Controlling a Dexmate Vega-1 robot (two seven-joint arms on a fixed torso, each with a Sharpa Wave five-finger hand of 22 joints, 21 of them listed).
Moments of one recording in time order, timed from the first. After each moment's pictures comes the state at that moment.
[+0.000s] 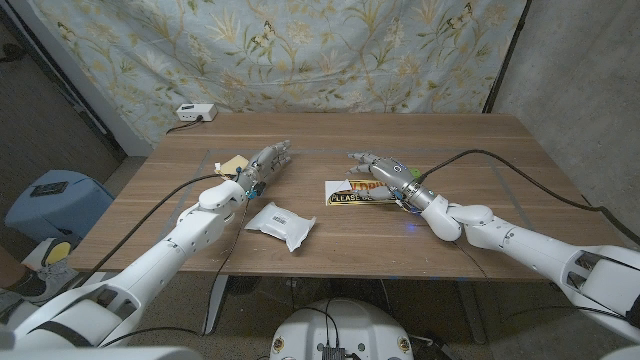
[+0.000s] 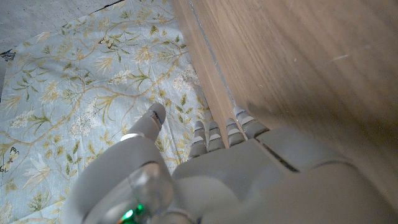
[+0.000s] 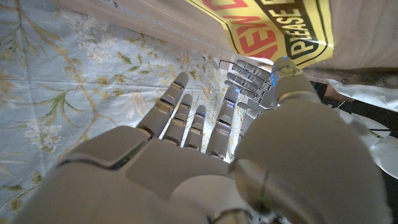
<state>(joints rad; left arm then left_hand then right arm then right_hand) 0.78 0.56 0.45 -1.29 -0.62 -0.14 -0.13 0.50 0.18 0.65 -0.14 0.23 0.12 0.01 0.18 0.18 0.03 0.05 0.22 0.20 0.01 0.09 0.17 0.17 0.13 0.05 0.20 0.17 -0.53 -0.64 -0.97 -1.06 -0.82 0.50 -0.82 0.89 -0.12 0.31 -0.14 0.37 0.65 -0.12 0.22 0.20 0.22 -0.05 0.21 0.20 0.26 -0.04 0.21 0.22 0.53 -0.05 0.19 0.17</state>
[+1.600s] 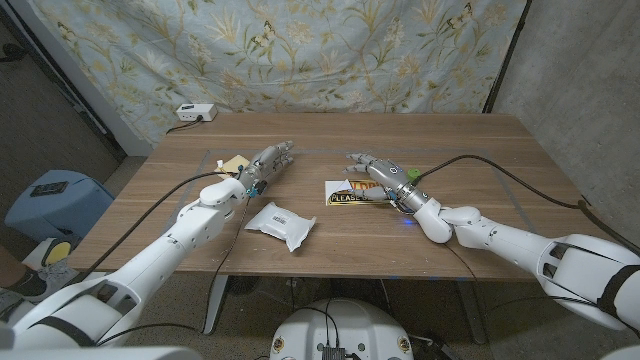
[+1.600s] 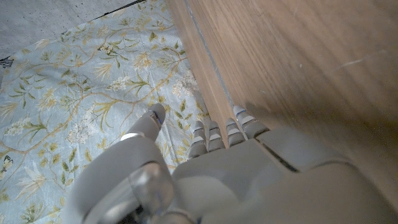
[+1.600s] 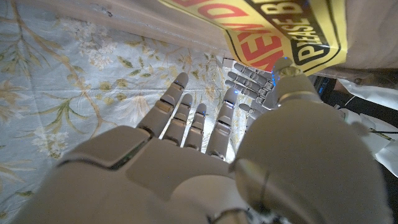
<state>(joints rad) 0.75 0.55 0.47 -1.26 -0.62 -0.12 -0.16 0.51 0.18 0.64 -0.14 0.24 0.12 0.01 0.18 0.18 0.03 0.05 0.22 0.20 0.01 0.09 0.17 0.17 0.14 0.06 0.20 0.17 -0.46 -0.57 -1.06 -0.90 -0.79 0.52 -0.90 0.89 -0.12 0.31 -0.14 0.38 0.65 -0.11 0.22 0.20 0.24 -0.04 0.21 0.20 0.27 -0.04 0.21 0.23 0.53 -0.05 0.19 0.17</state>
